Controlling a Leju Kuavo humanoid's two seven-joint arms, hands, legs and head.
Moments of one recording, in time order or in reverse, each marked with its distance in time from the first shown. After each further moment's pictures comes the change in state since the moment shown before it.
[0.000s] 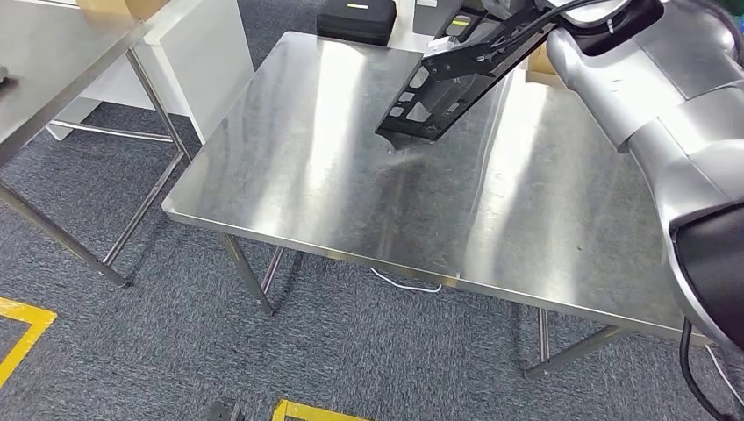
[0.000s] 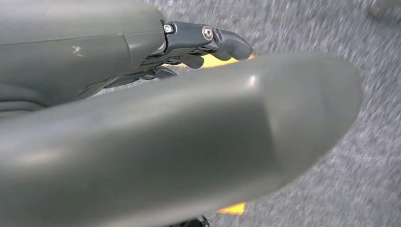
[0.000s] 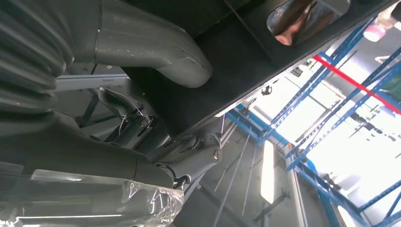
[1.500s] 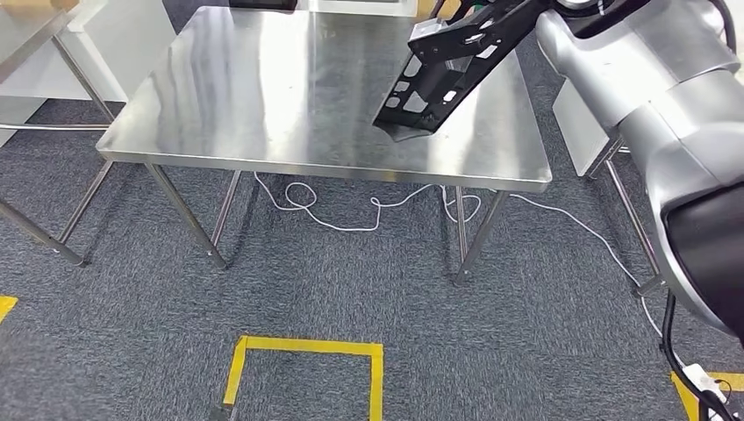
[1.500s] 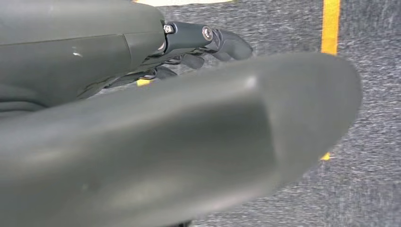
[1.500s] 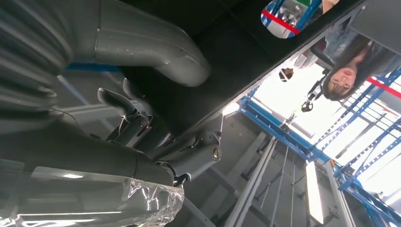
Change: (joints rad) left arm -0.005 0.005 -0.012 0.001 0.005 0.009 0.003; right arm -0.014 -0.005 -0.024 -0.035 -0.008 0.008 0.012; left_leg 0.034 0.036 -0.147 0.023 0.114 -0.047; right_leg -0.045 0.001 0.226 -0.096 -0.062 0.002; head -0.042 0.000
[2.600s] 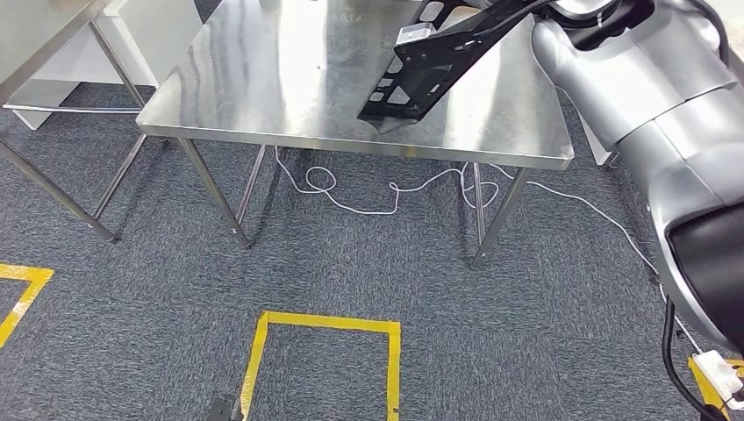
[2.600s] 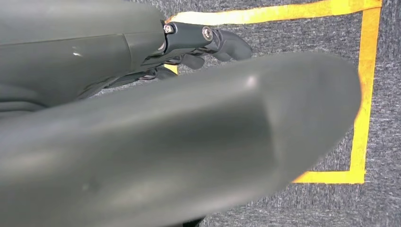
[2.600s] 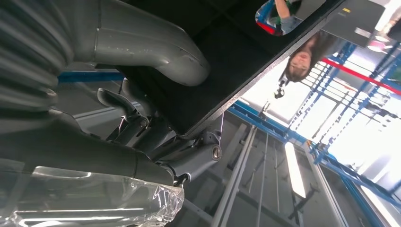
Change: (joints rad) left arm -0.016 0.001 -0.016 0.001 0.014 0.022 0.029; right arm 0.047 0.002 -0.050 -0.112 -0.052 0.006 -0.008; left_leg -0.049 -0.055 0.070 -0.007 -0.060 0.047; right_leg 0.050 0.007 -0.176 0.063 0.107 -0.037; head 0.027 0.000
